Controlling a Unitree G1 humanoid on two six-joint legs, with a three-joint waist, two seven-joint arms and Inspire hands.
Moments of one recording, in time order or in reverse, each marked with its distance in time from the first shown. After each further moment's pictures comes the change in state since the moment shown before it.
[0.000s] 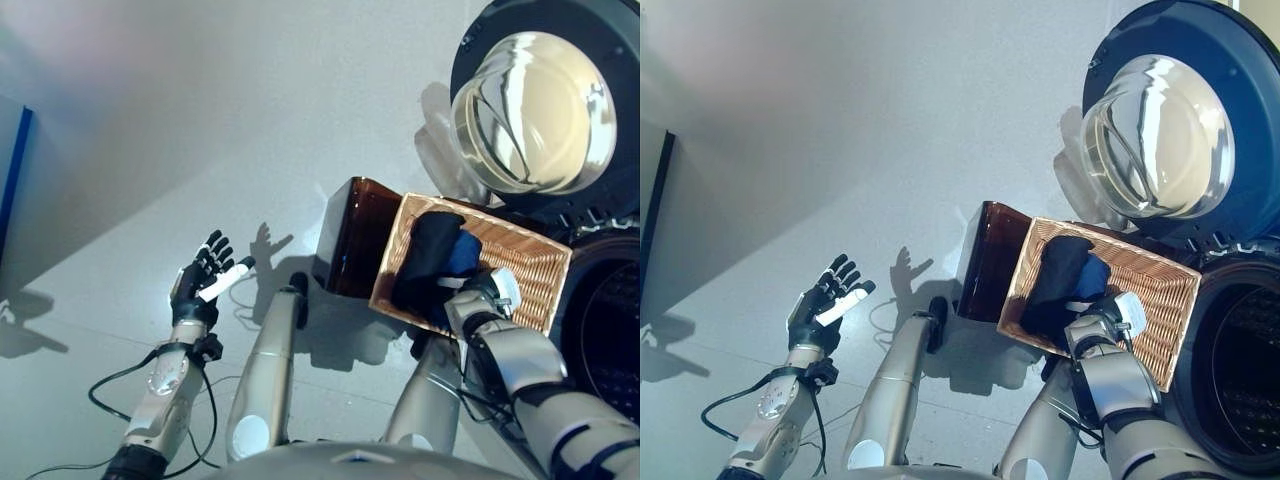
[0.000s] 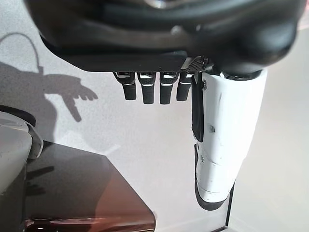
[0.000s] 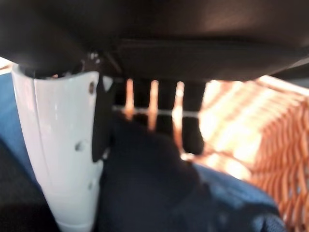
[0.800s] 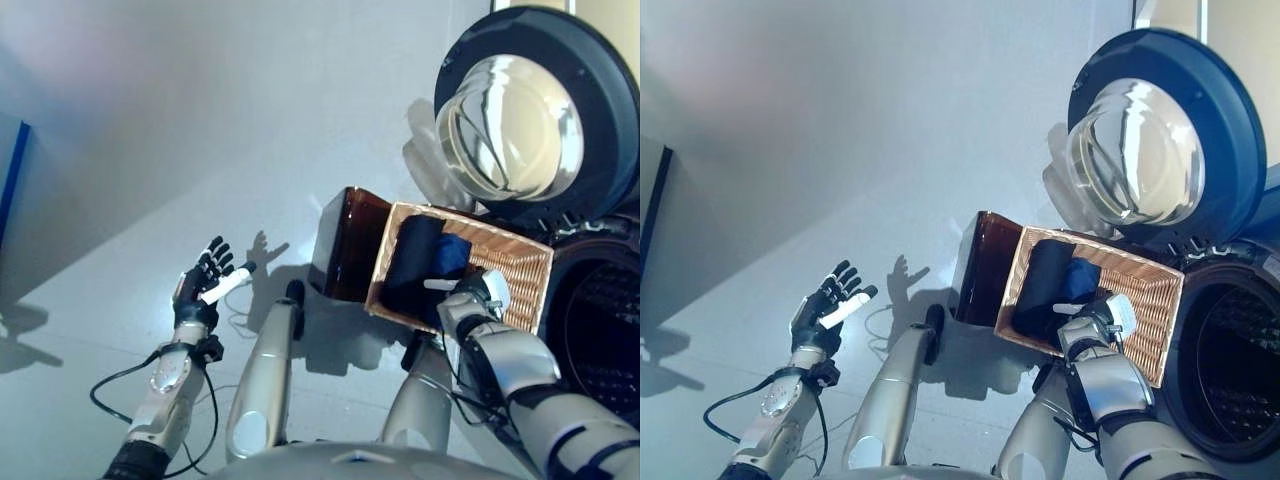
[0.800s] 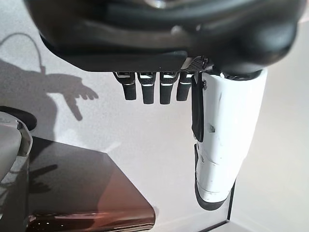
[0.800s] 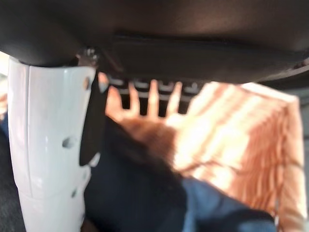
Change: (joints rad) left arm -0.016 -0.002 -0.002 0.048 0.018 0.001 -0.008; right arm 0.007 0.023 0.001 -0.007 0.016 -0.016 -0.001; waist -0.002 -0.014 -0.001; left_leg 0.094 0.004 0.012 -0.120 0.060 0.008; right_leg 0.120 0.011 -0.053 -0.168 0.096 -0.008
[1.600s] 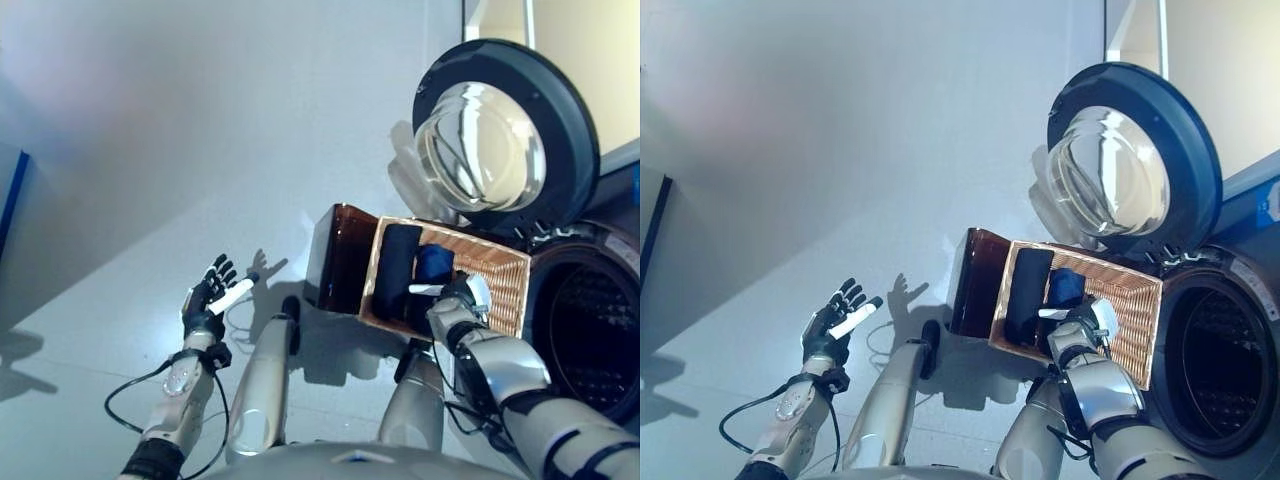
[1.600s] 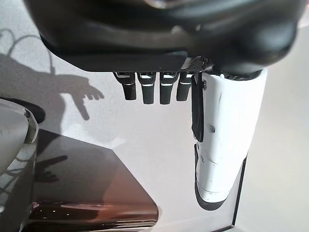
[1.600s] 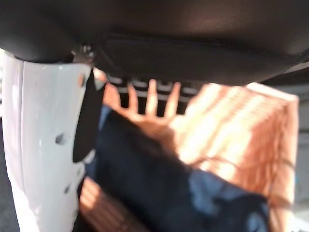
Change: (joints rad) left arm -0.042 -0.075 -0.007 0.161 0.005 0.001 0.009; right arm 0.029 0.049 0.018 -0.010 0.004 -0.025 0.040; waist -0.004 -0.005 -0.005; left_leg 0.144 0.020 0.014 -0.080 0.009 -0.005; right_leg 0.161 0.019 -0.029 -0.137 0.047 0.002
